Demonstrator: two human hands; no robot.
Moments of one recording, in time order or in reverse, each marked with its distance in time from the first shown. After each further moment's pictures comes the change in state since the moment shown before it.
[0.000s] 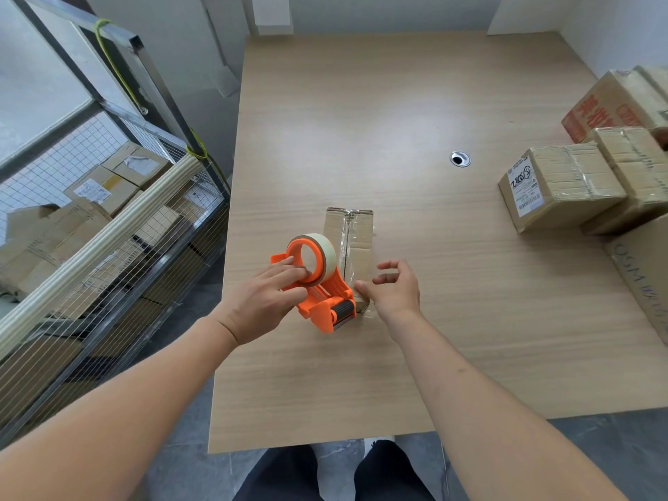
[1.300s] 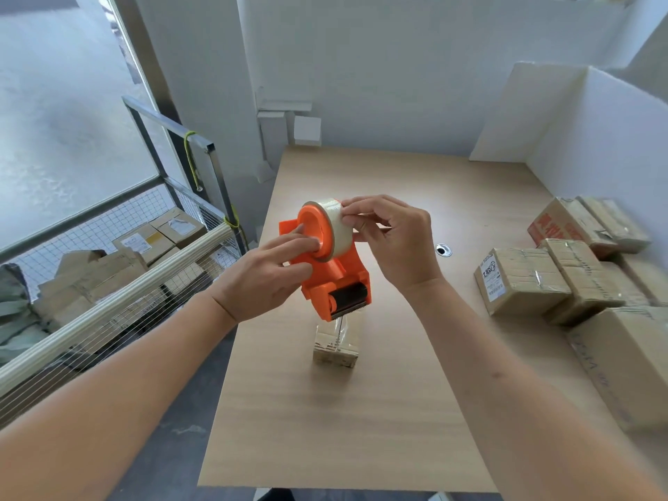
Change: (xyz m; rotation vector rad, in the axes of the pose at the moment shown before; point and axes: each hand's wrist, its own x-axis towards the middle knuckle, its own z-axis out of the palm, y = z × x) left_hand 0.062 0.024 -0.159 0.129 0.349 0.165; right_hand -0.081 -0.240 -0.083 0.062 -0.192 -1.255
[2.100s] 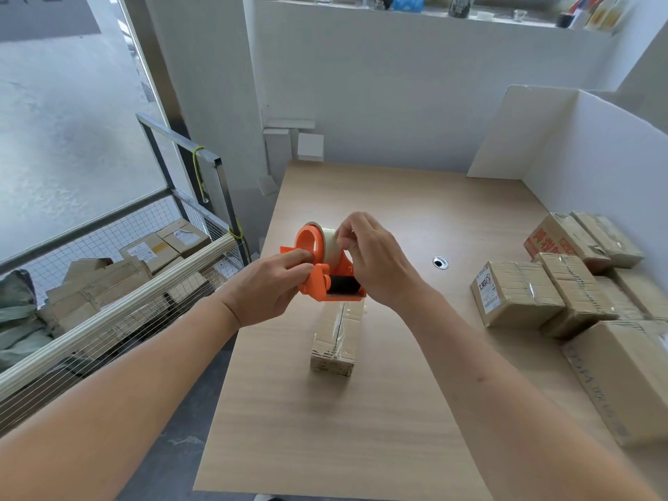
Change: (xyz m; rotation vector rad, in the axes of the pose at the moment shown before) left_hand 0.003 0.011 -0.005 -0.089 -0.154 -0.148; right_hand -0.007 -0.003 0.003 -0.336 -0.266 -0.014
